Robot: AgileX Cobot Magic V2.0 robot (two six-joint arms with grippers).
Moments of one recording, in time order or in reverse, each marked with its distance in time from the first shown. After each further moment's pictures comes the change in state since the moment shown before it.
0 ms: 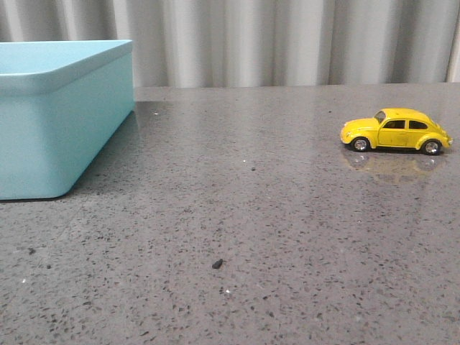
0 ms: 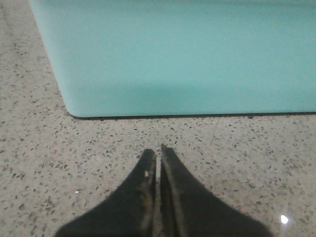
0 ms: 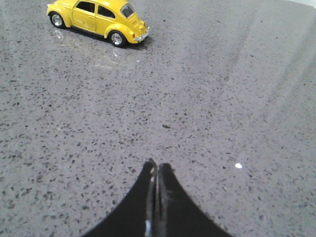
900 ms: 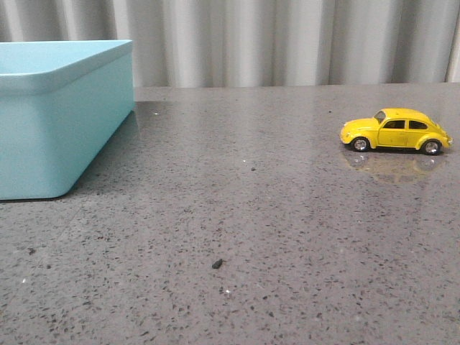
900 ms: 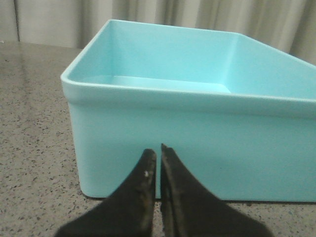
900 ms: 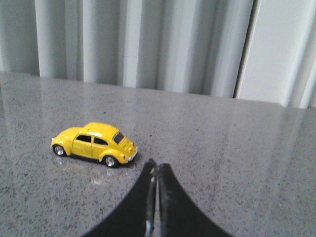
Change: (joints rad) left arm 0.000 0.000 0.000 -0.051 -0.241 0.000; right arm 0.000 0.000 0.002 0.091 -0.350 0.000
